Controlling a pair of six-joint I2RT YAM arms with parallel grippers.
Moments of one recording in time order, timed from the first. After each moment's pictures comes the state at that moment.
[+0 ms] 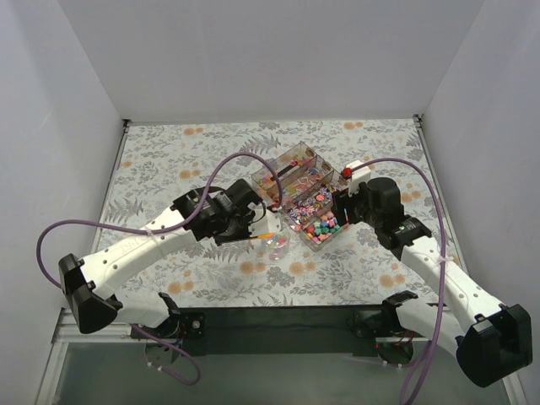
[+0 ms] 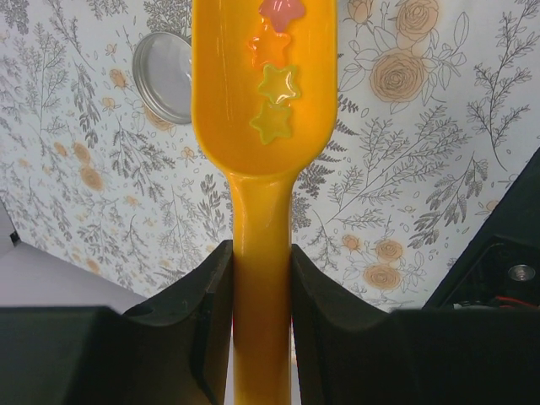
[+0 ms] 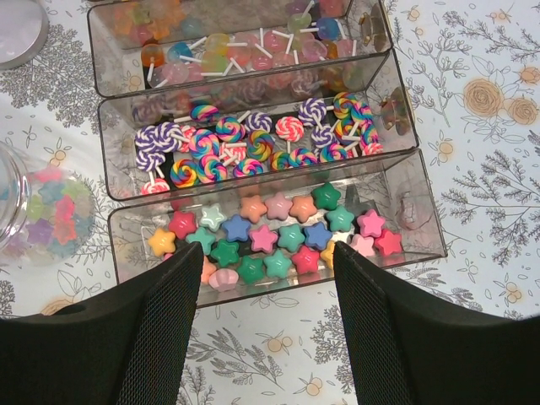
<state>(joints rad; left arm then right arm) -0.94 1.31 1.31 -1.17 -0.20 0.57 0.43 0.98 0.69 -0.24 -0.08 -0.07</state>
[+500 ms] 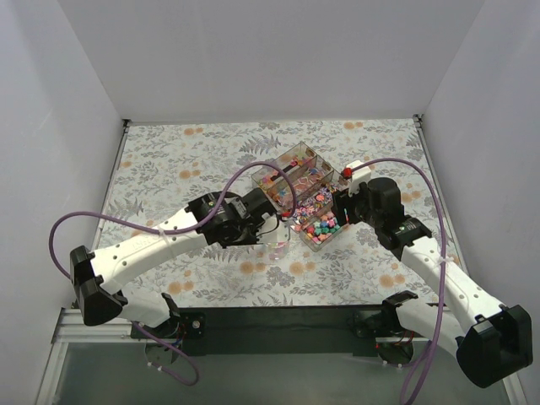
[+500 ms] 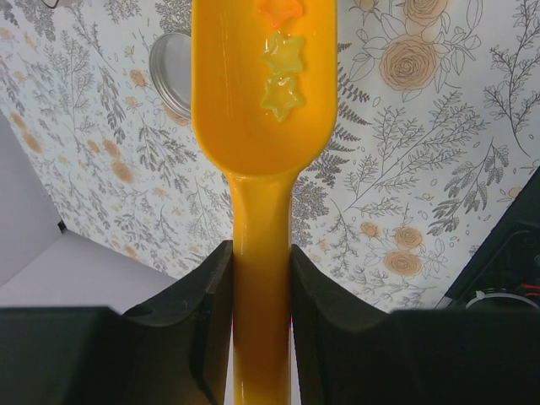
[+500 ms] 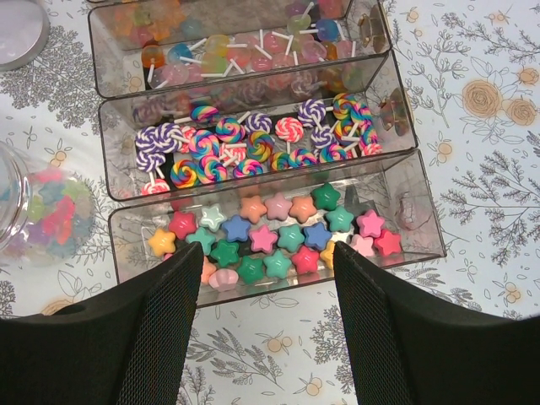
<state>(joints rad) -1.05 1.37 1.36 -1.22 -0.32 0.56 0.43 0.97 0.69 -0.24 -0.08 -0.07</state>
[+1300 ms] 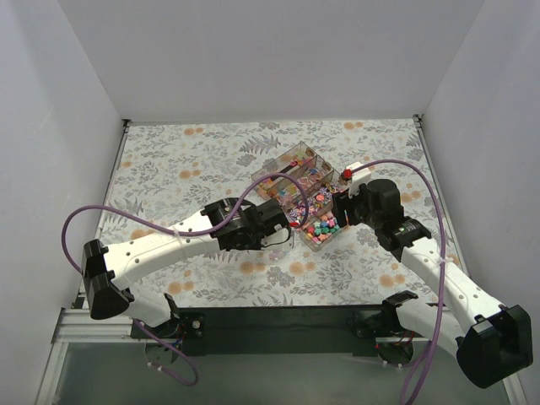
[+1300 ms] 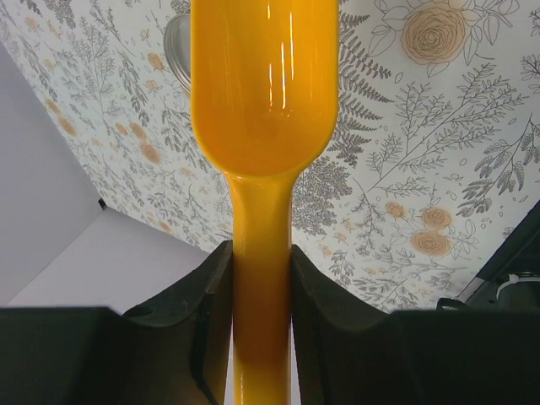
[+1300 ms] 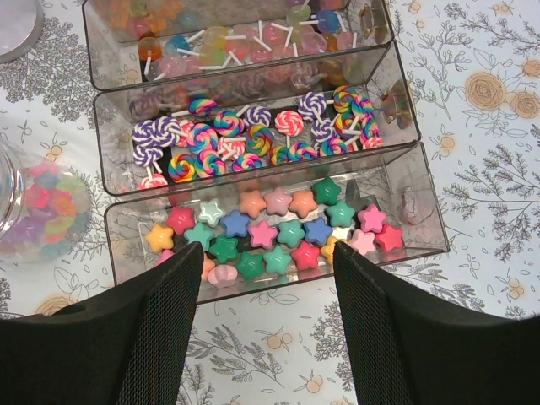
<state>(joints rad) -1.14 1.43 1.38 -1.27 -0.45 0.55 0.43 0.97 0.67 -0.24 -0.07 -0.07</state>
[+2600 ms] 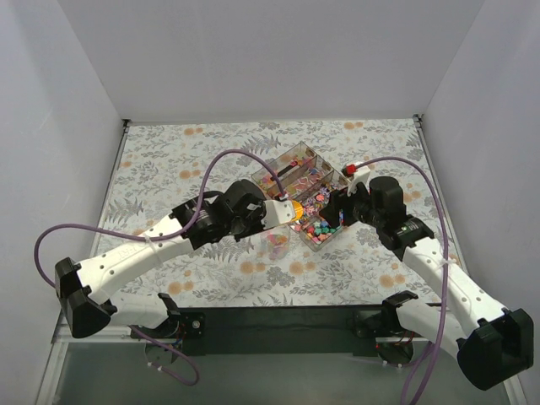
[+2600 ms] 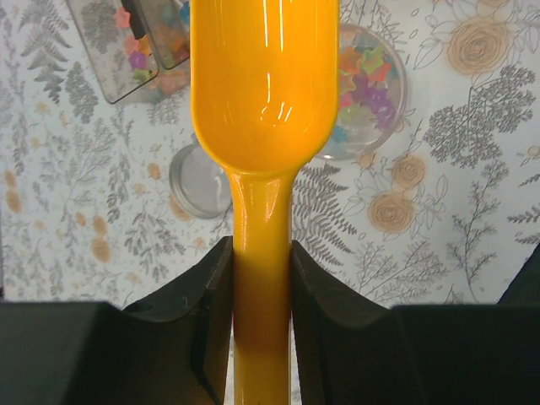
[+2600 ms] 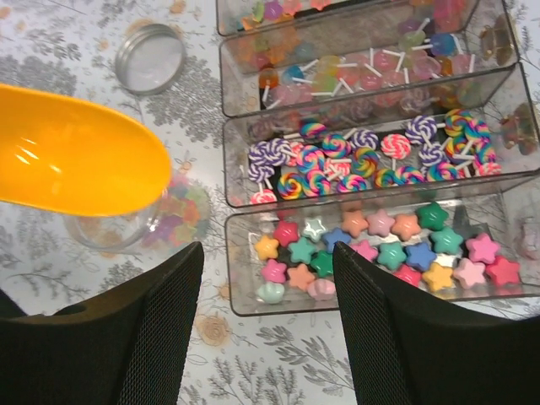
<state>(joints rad) -0.98 1.25 1.24 -0.86 -0.19 0.48 0.43 0.95 0.70 -0.24 -0.28 0.08</state>
